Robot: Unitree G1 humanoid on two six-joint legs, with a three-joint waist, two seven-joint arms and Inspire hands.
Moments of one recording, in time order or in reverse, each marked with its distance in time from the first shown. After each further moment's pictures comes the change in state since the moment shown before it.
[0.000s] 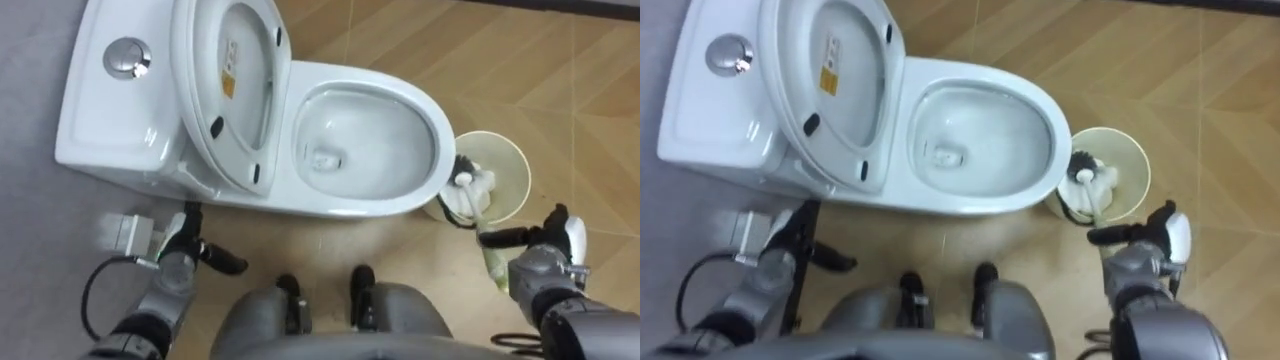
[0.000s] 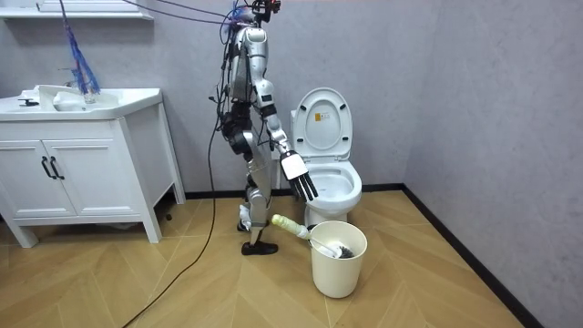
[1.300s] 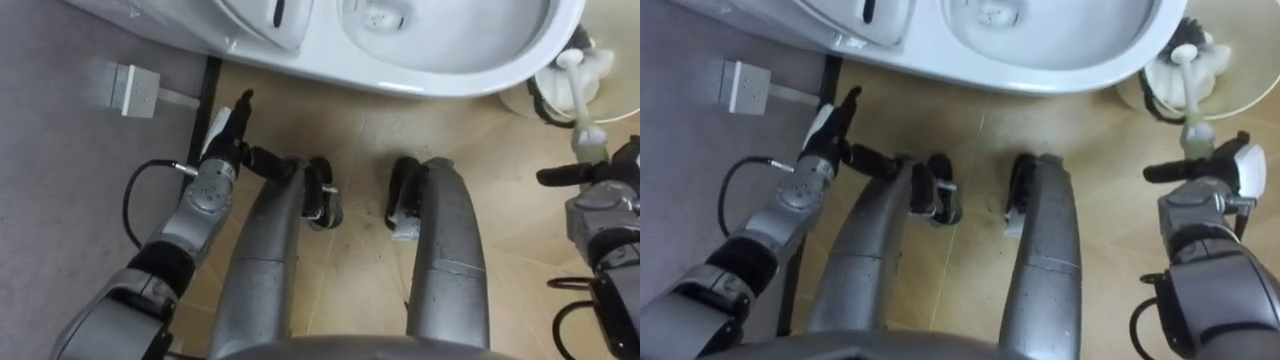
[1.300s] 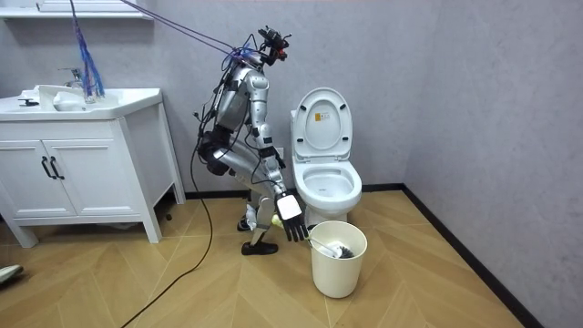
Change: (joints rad) left arm -0.152 0.020 -0.210 -0.249 -0.236 0.014 0.012; right arm -0.153 -0.196 0.171 -0.019 0.120 0.075 0.001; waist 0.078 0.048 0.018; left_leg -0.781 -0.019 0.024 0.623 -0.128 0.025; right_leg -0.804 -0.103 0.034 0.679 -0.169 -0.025
